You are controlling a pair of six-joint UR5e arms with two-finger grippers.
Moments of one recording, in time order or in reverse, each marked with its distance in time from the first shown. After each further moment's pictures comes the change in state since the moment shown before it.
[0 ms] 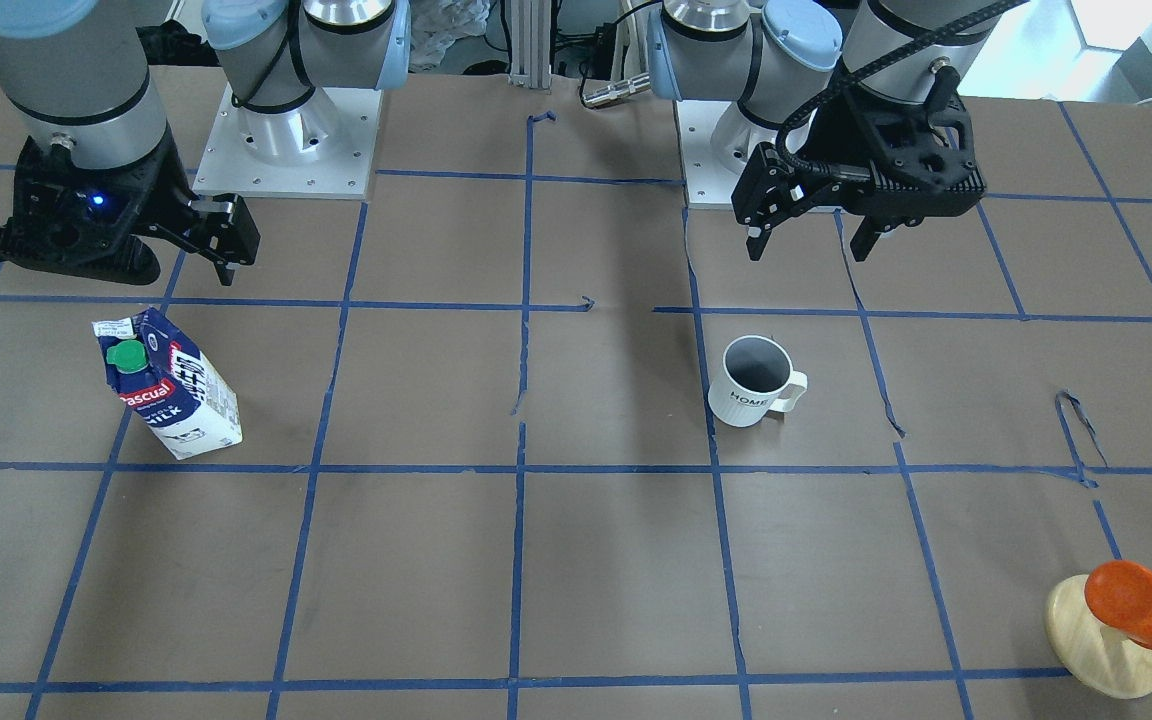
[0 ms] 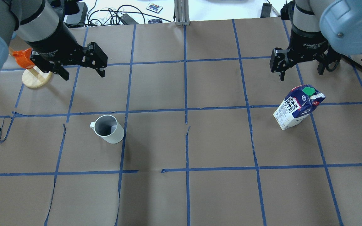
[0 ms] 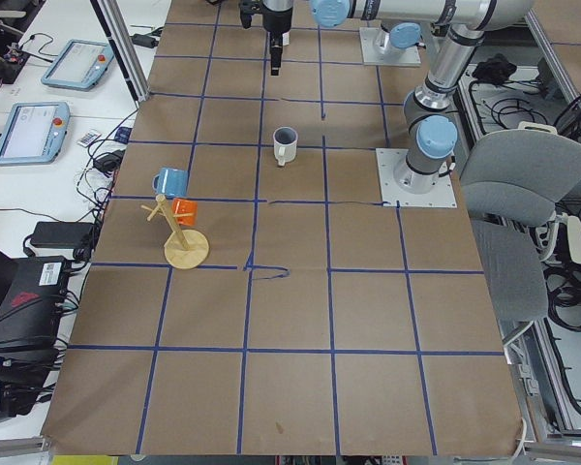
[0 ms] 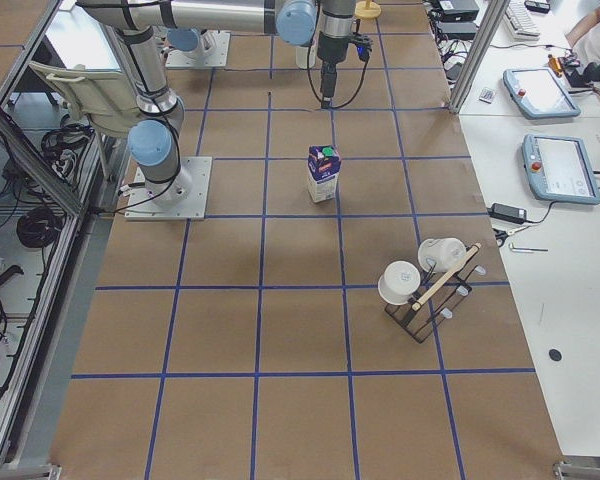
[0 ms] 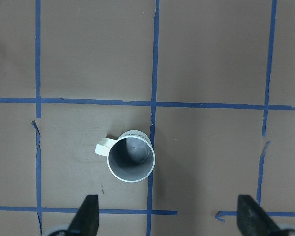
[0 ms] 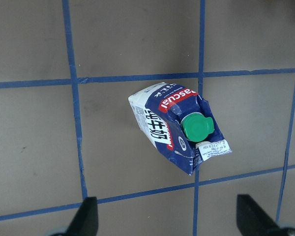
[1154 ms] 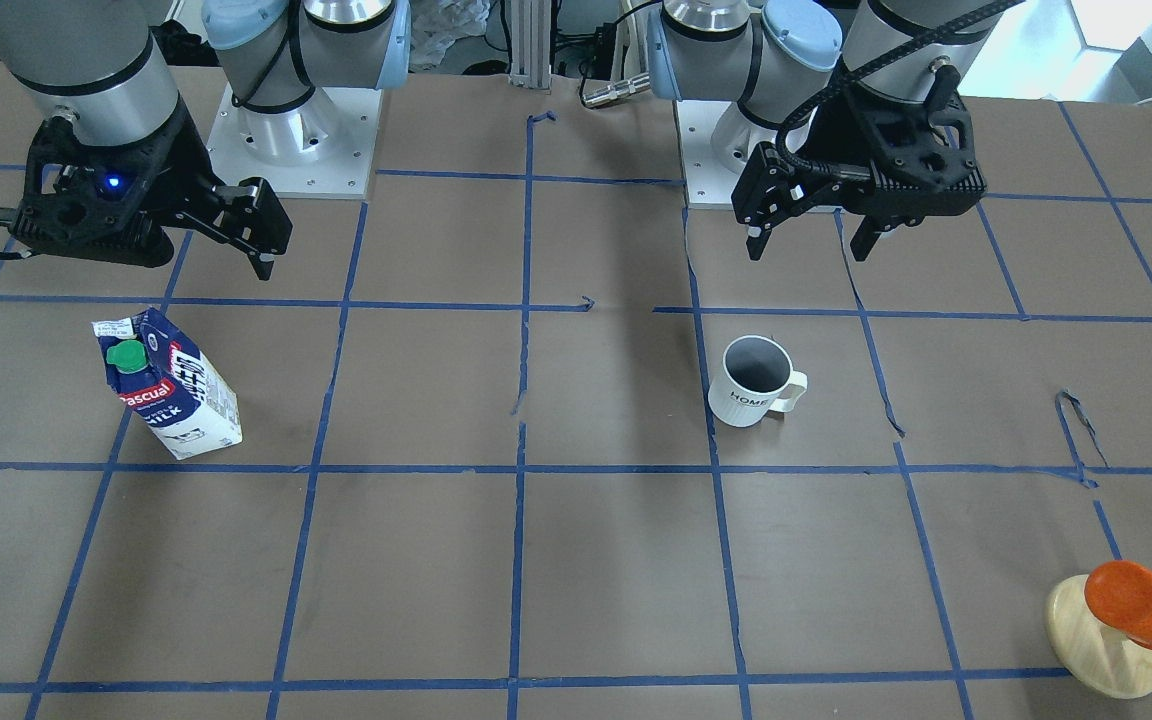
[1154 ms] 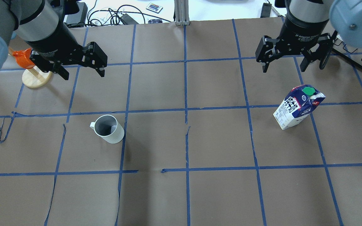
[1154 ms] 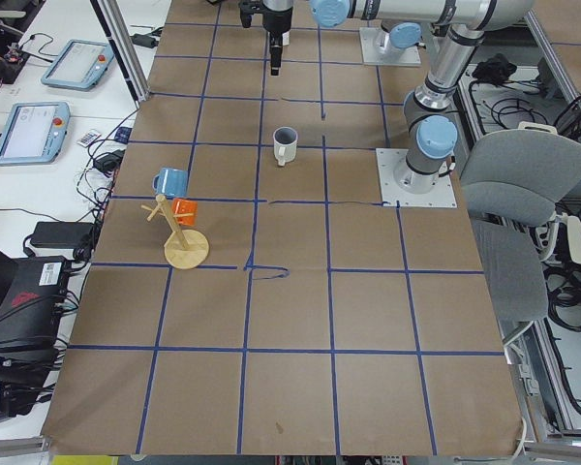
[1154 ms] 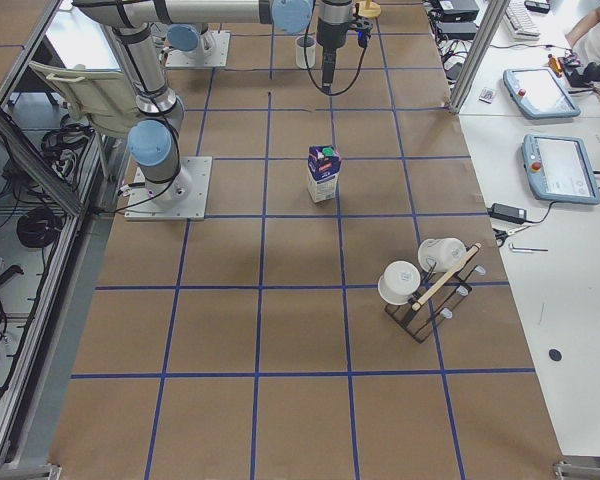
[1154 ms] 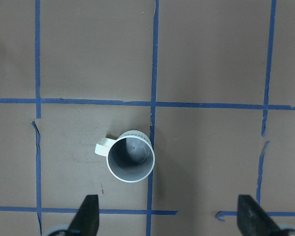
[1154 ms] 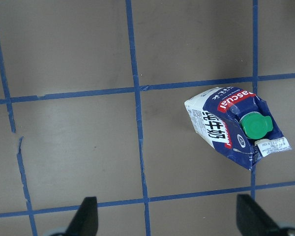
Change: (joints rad) left arm 0.001 0.000 0.001 0.000 0.000 0.000; right arm 0.008 -0.029 -0.053 0.028 0.204 0.031
